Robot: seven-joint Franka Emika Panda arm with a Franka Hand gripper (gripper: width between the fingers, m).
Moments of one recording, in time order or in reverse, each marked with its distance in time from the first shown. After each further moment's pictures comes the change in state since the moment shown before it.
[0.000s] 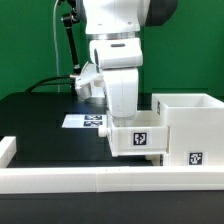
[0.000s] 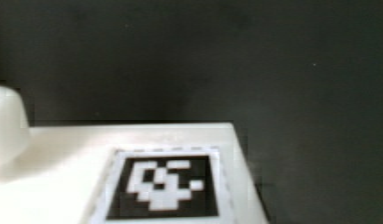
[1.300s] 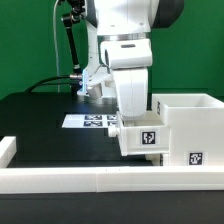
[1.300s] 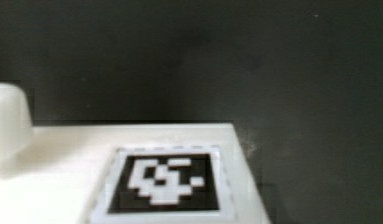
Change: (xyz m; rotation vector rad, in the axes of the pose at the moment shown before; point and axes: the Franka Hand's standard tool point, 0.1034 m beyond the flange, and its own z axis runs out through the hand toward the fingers) arm 0.019 -0.003 0.003 -0.019 0.004 0.043
